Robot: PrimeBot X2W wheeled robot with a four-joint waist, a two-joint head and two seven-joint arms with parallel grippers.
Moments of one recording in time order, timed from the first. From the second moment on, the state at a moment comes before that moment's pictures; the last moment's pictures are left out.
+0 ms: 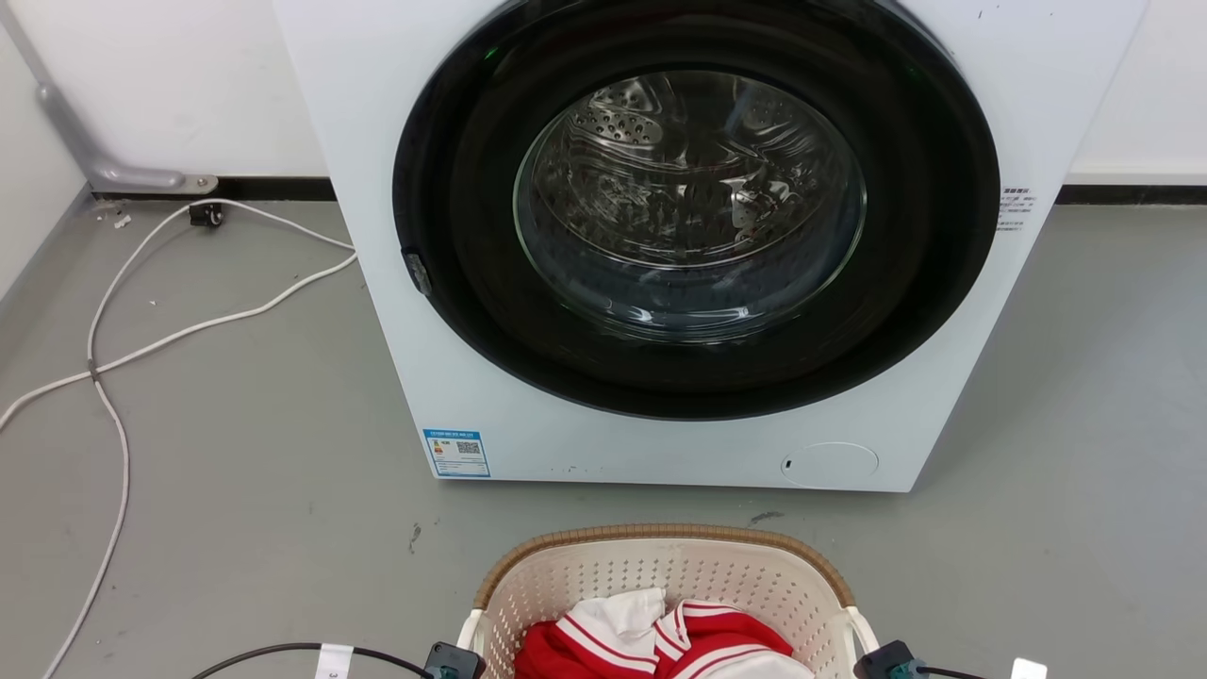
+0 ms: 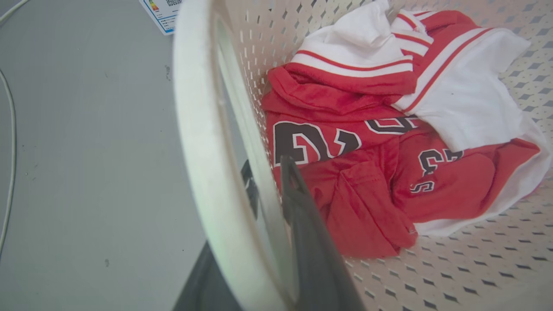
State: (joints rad) left arm -0.35 0.04 -0.41 1.29 -0.17 -0.13 -0.20; right arm -0.32 -0.04 0.26 1.29 -0.07 0.13 -0.12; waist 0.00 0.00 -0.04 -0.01
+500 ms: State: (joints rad) left arm -0.34 0.04 -0.43 1.29 -0.20 -0.13 -0.20; right arm -0.31 -0.04 0.28 1.29 -0.06 0.13 -0.12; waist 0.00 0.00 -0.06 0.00
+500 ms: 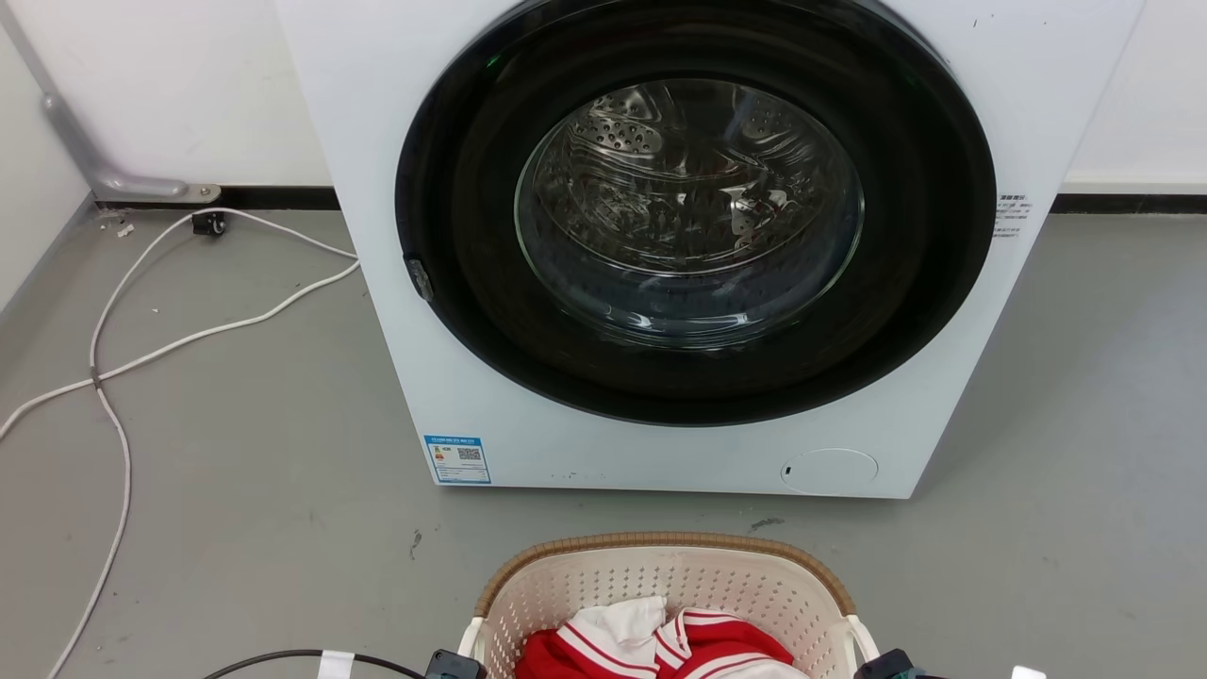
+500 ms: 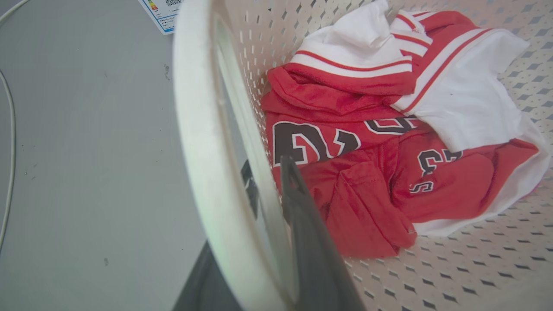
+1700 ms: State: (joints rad) left arm -0.34 0.05 -0.47 1.29 -0.25 -0.13 -0.20; right arm -0.31 -0.04 0.30 1.29 -0.03 0.13 -0.12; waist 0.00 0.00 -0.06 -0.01
